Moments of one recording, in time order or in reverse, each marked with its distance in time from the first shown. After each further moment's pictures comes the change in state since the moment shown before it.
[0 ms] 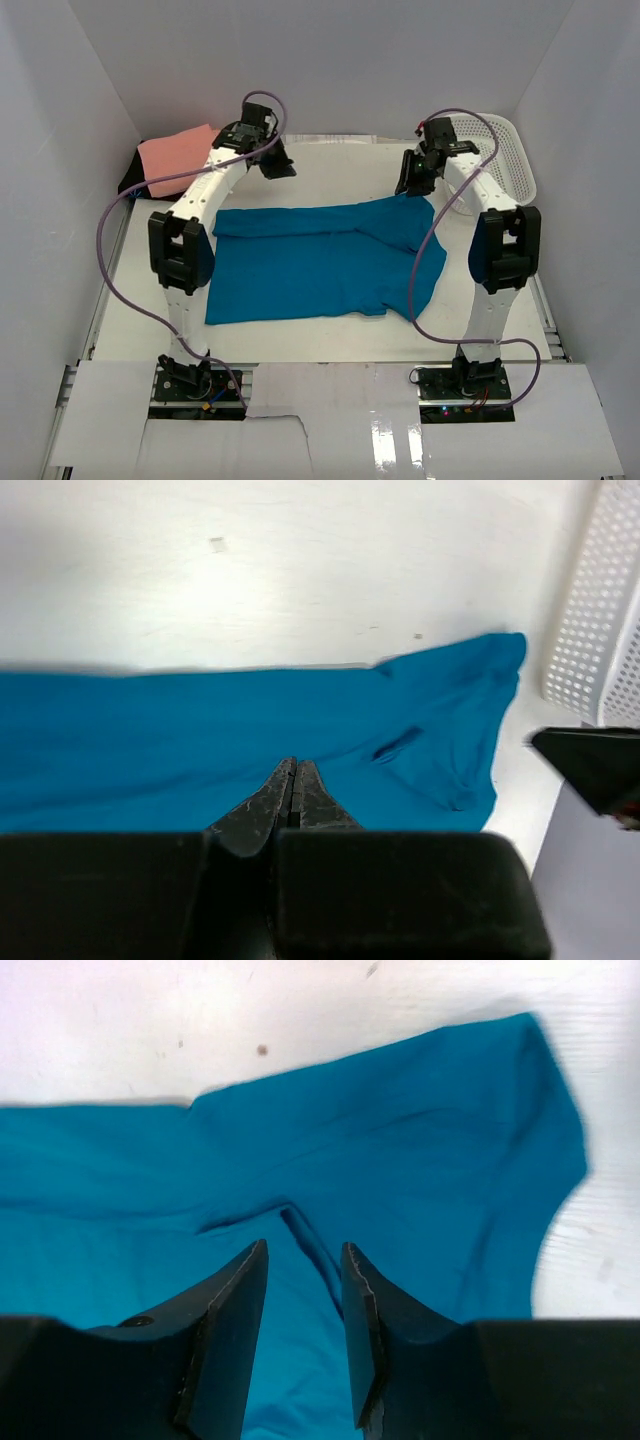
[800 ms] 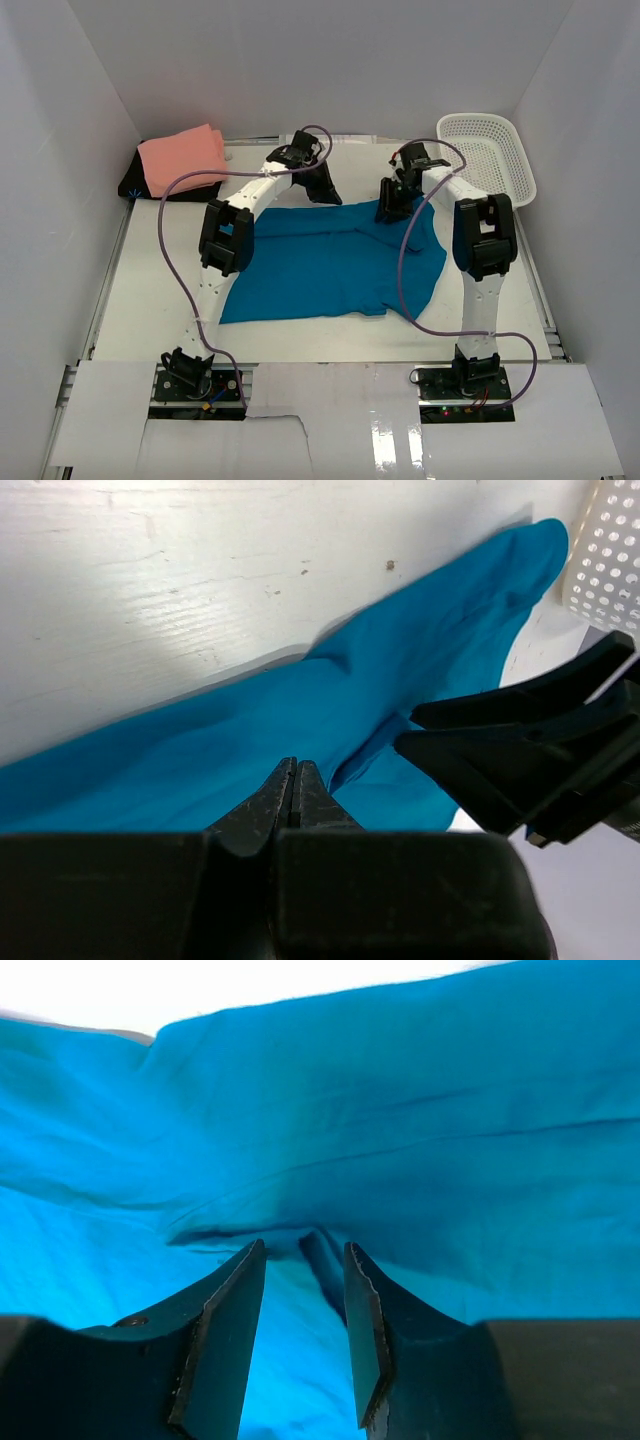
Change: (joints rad) left arm -0.151 0.466 0.288 0.077 0.289 -0.047; right arm 0.072 0.178 -0.078 0.065 -0.150 -0.030
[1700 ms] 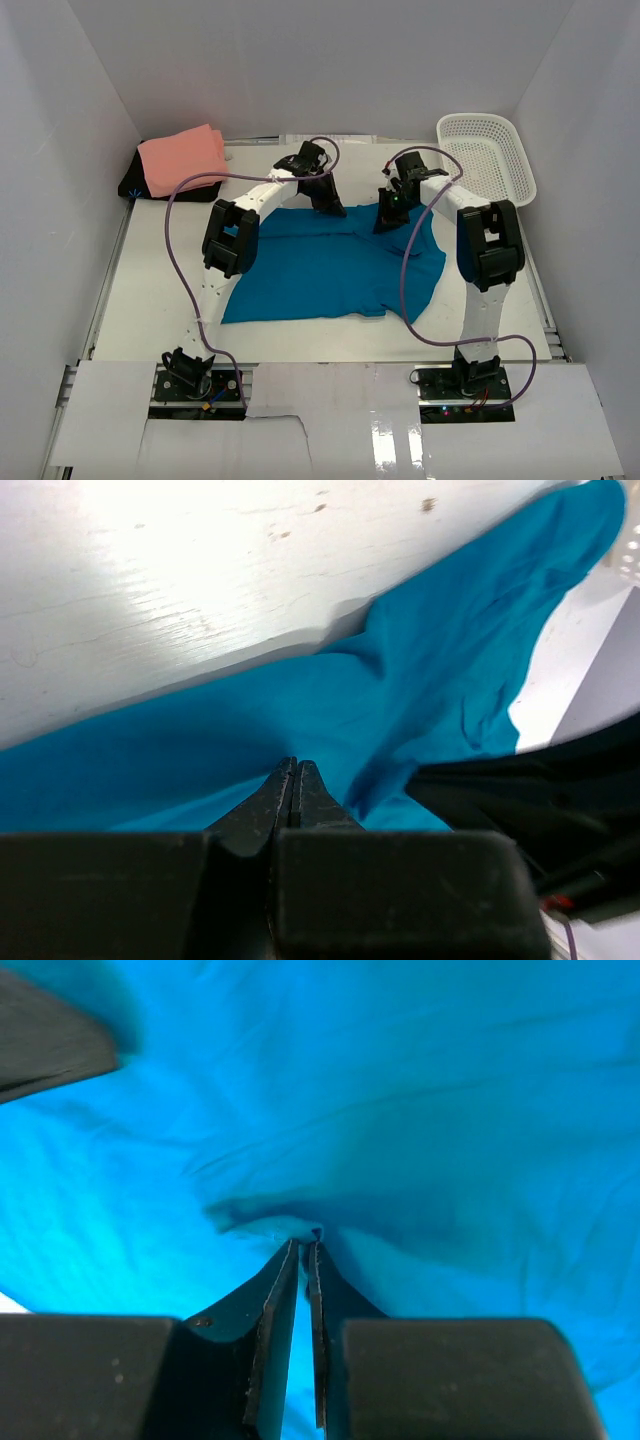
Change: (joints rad) left arm -0.034 -0.002 -0.077 0.034 0.027 0.000; right arm 0.047 -0.095 -0.154 0.051 -0.038 -0.016
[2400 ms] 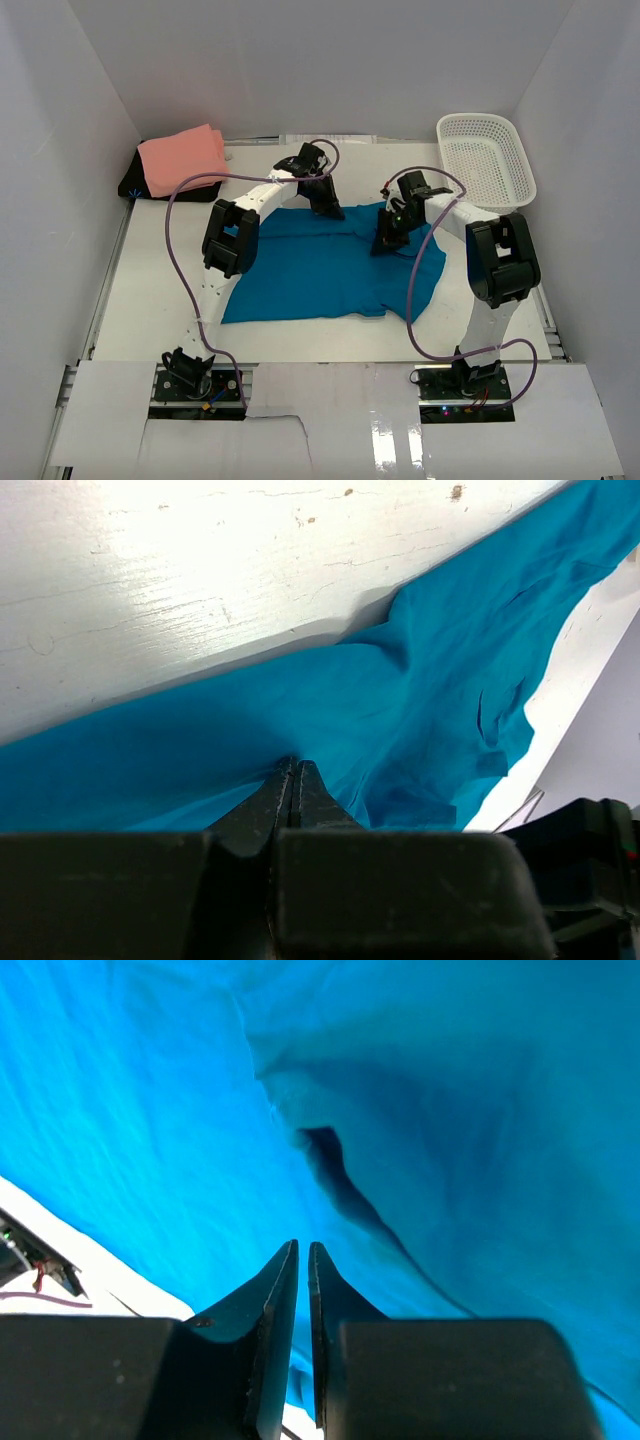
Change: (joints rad) left arm 0.000 0.000 -0.021 -0.017 -0.005 0.013; right arm 0.025 -0.176 -0.255 0.039 -0.130 0.009
